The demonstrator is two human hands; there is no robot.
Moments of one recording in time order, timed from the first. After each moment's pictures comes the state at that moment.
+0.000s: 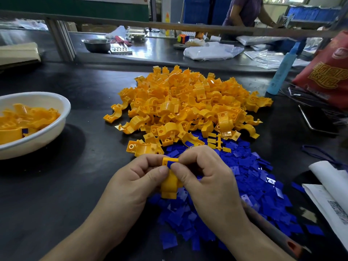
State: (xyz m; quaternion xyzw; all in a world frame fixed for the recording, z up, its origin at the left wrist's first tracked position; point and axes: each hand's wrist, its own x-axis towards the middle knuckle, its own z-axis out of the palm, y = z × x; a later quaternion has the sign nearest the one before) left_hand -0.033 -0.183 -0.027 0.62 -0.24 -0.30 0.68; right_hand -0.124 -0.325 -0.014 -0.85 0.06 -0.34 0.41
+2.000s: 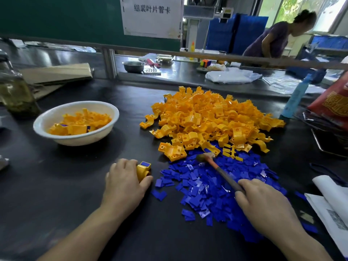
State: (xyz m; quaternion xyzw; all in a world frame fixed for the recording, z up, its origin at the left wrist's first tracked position) left_hand -0.024 -0.120 -0.044 0.97 -0.15 0.07 0.20; right_hand -0.196 -0.357 -0.002 -0.97 0.24 -0.05 0.05
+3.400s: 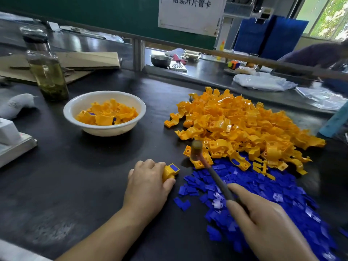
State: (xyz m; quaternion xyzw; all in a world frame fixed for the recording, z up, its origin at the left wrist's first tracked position) left_hand -0.014 -0.117 -0.060 0.95 -0.18 0.12 0.22; right_hand -0.162 -0.300 0.023 -0.96 0.10 -0.06 0.24
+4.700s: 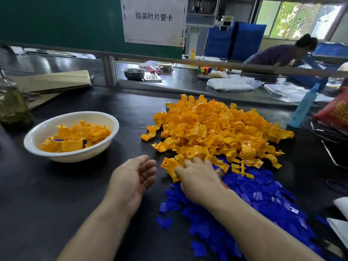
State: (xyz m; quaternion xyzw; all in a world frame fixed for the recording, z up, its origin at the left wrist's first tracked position) left_hand 0.018 -0.148 -0.006 0.54 0.08 -0.20 0.81; right_hand -0.032 -0.309 -0.015 -1.00 0.01 -0.03 -0.09
